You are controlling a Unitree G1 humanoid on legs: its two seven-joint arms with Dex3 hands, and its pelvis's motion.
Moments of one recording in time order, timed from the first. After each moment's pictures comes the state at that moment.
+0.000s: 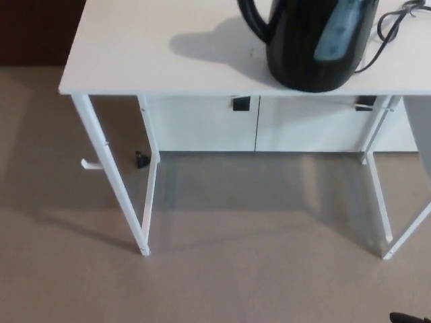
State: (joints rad) left_arm 0.13 0.48 0.22 0.96 -0.12 -0.23 -0.35; right_arm 0.17 -0.29 -0.09 0.82 0.03 -0.34 0.18
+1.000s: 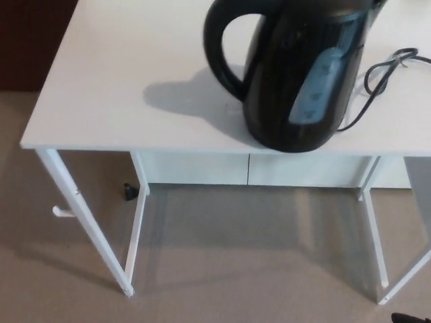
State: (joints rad) left_arm 0.15 0.49 0.21 0.96 -0.12 -0.23 -0.35; right_arm 0.16 -0.29 -0.09 0.85 0.01 -0.35 0.17
